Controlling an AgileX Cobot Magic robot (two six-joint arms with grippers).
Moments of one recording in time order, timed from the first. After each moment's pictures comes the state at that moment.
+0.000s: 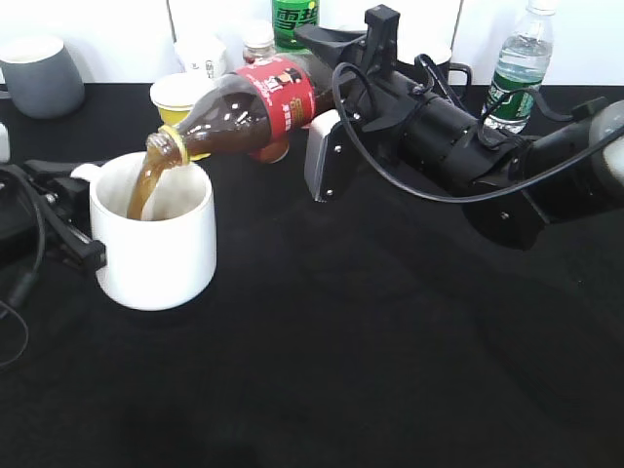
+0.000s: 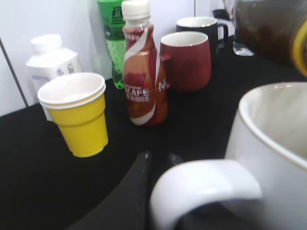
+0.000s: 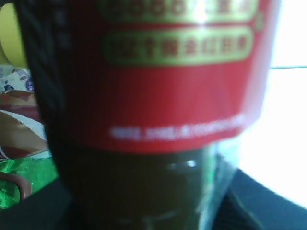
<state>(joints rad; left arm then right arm) -0.18 1.53 -0.34 0.56 -0.97 -0.19 0.53 2.00 -0.97 -0.30 -1.16 -1.39</state>
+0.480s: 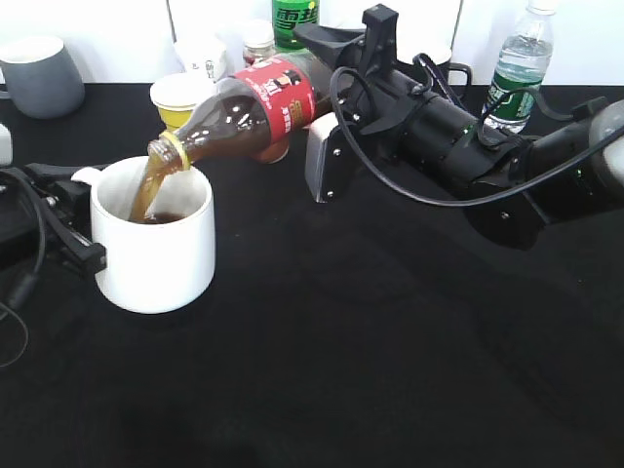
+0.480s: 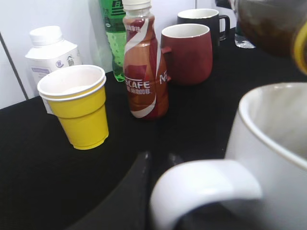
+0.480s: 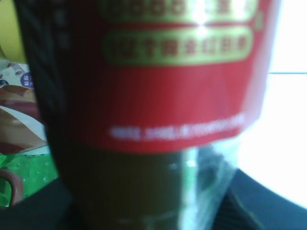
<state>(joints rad) -0.18 1.53 -0.34 0.56 -0.96 -0.19 0.53 2.00 -0.97 -0.30 -1.16 -1.43</state>
